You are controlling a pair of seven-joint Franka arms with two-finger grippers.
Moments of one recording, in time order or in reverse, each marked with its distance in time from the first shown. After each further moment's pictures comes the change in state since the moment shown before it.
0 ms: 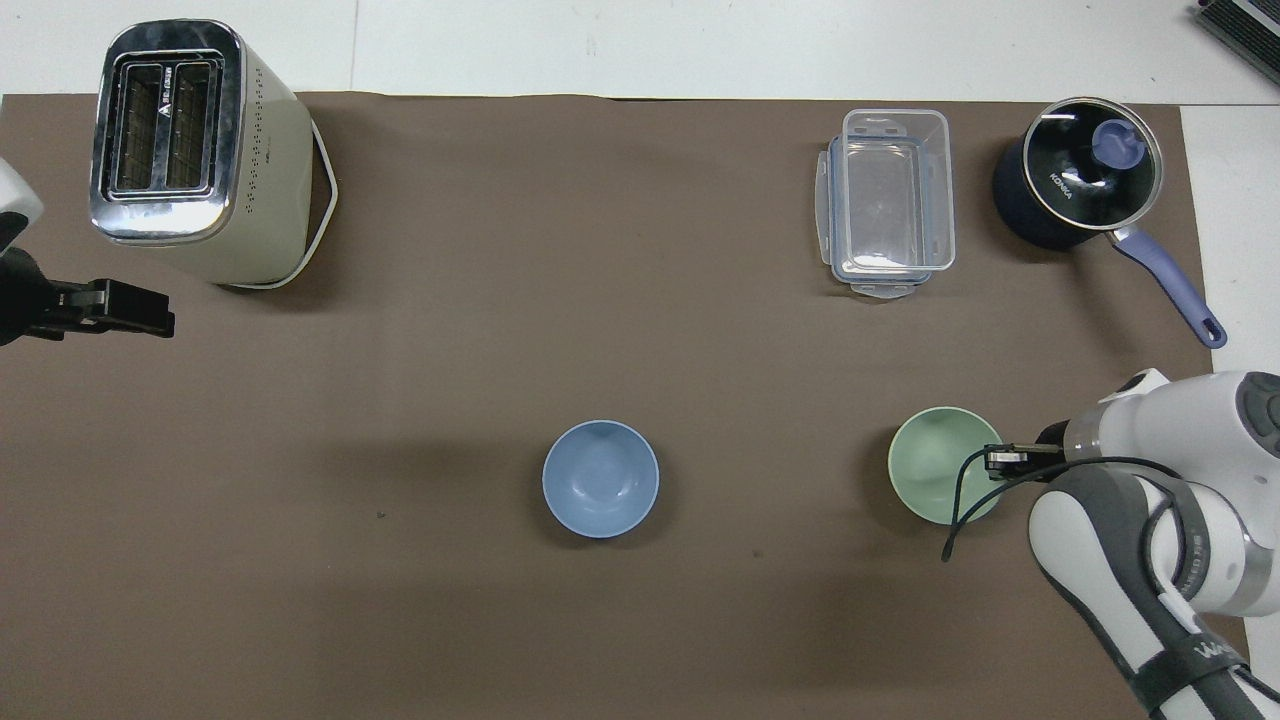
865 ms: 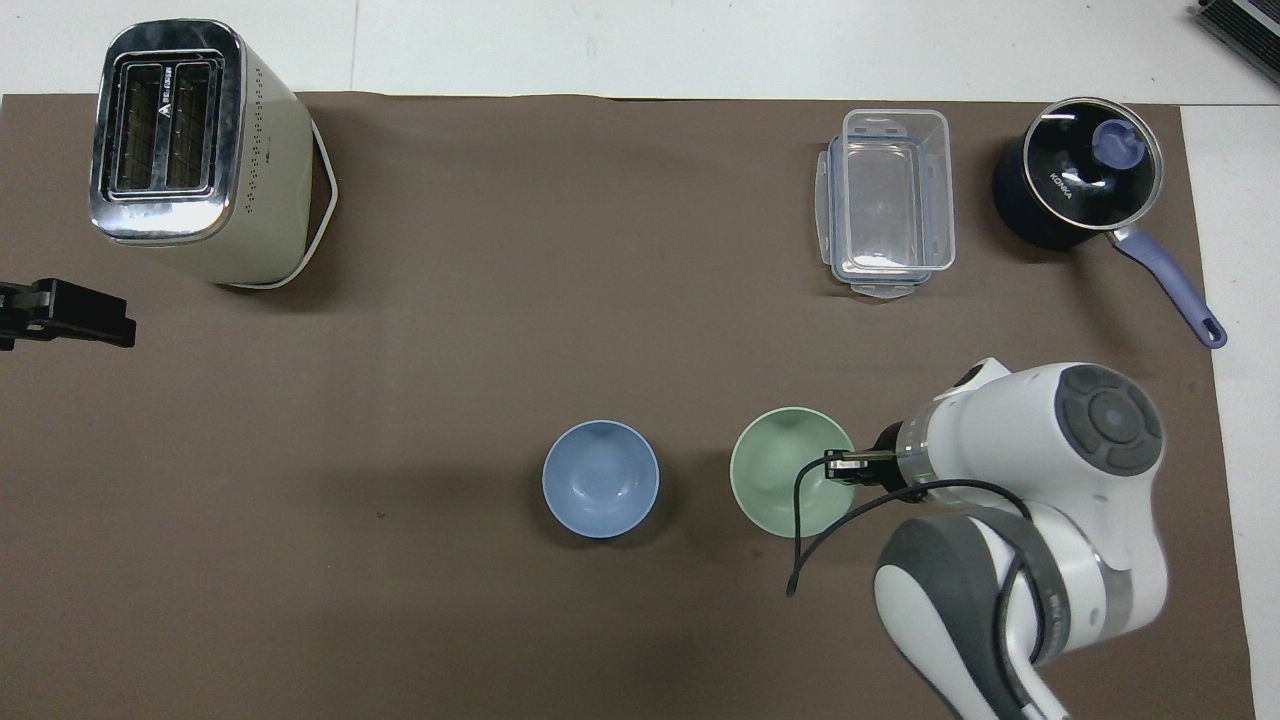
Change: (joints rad) left arm 0.000 0.004 0.000 0.105 0.003 -0.135 0.000; right arm 0.392 -0.039 0.010 0.123 0.101 -0.081 0.300
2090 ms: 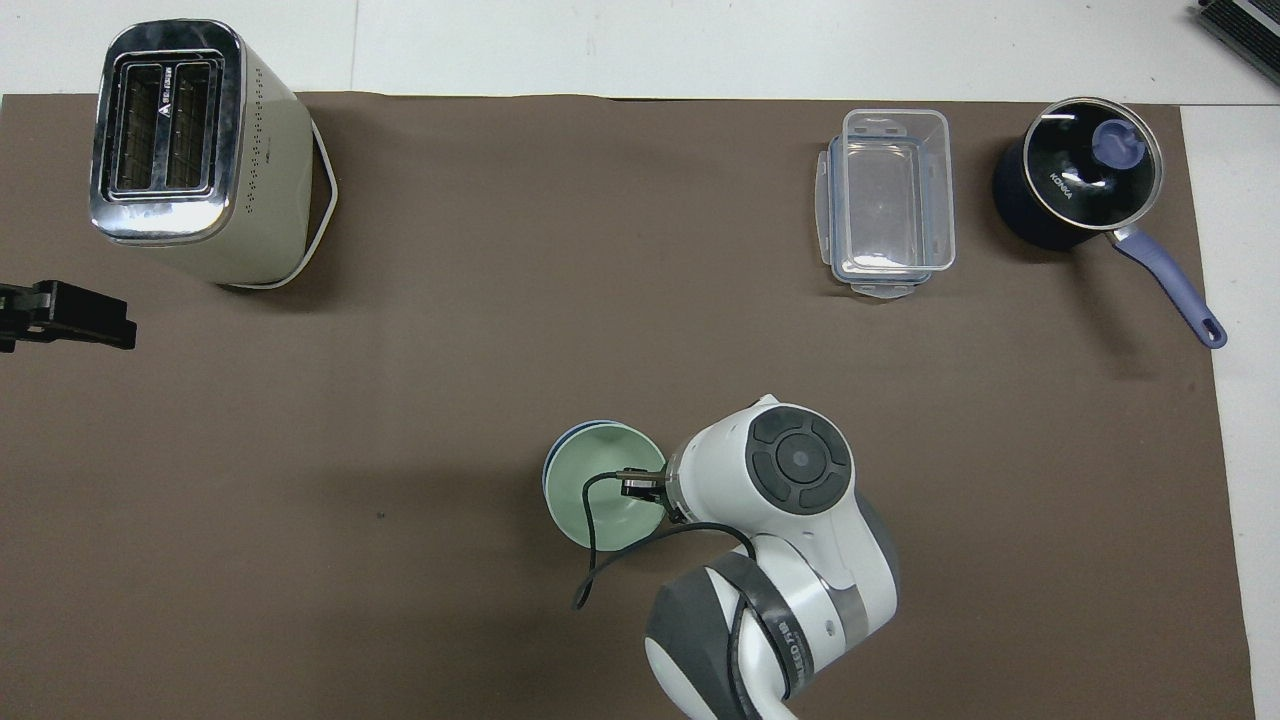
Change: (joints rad) left arm 0.000 0.000 0.000 0.000 0.000 -0.003 0.000; right arm 0.289 0.222 0.003 0.135 0.068 0.152 0.317
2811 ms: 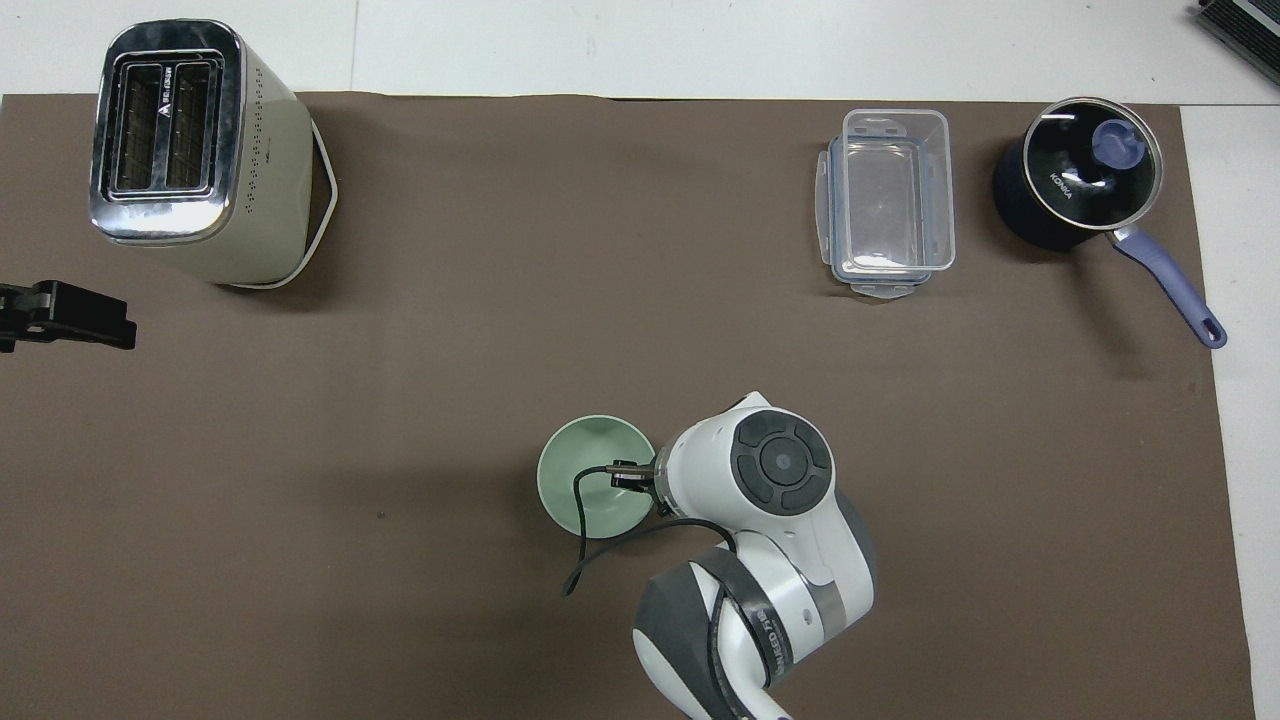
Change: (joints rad) left arm 0.000 0.000 0.000 0.000 0.000 0.000 0.000; right arm 0.014 0.041 0.000 -0.001 0.000 0.077 0.000
